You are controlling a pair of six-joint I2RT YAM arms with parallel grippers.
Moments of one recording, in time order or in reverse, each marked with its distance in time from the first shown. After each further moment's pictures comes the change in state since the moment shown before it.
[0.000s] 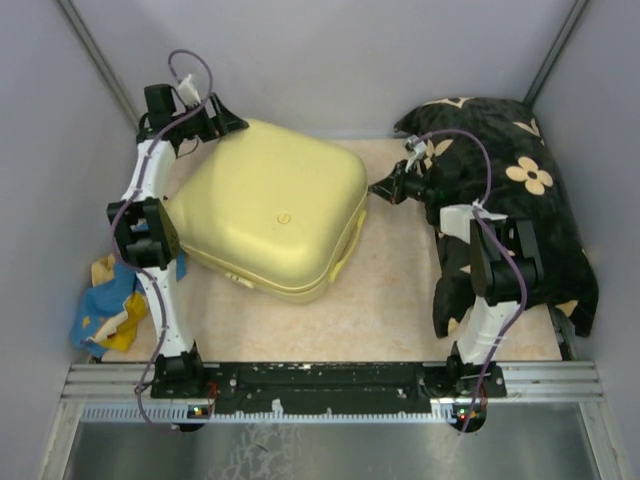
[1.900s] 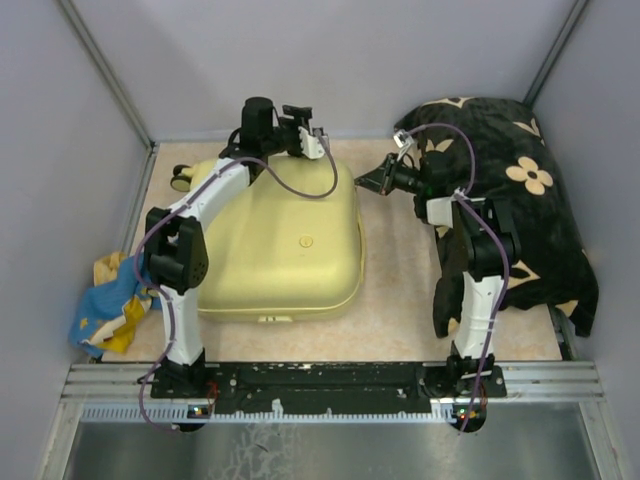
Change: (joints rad) left arm -0.503 -0.143 -0.254 0.275 -0.293 1.638; right arm 0.018 0.214 0.138 0.264 -0.143 0.337
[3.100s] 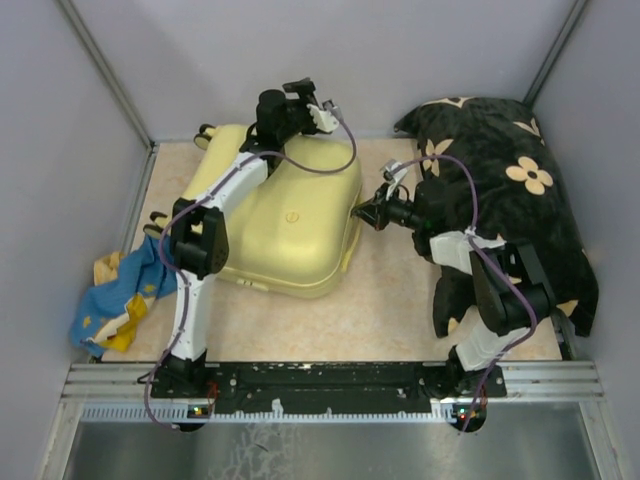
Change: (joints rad) left arm -0.016 0.261 0.311 0.232 -0.261 -0.209; right arm 0.135 -0.430 -0.414 -0.144 0.267 -0.460
